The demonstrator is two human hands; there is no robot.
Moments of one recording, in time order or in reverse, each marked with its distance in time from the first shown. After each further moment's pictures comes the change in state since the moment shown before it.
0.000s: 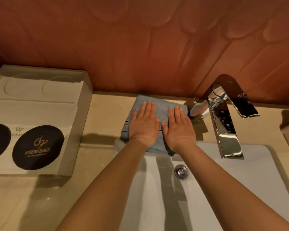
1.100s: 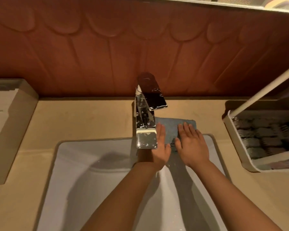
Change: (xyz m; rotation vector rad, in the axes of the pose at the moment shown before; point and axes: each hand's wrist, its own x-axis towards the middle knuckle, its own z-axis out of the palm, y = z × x) left_hand -0.043 0.189 0.056 -0.268 0.016 0.193; right_hand -0.073 0.196 0.005 0.018 0.064 0.090
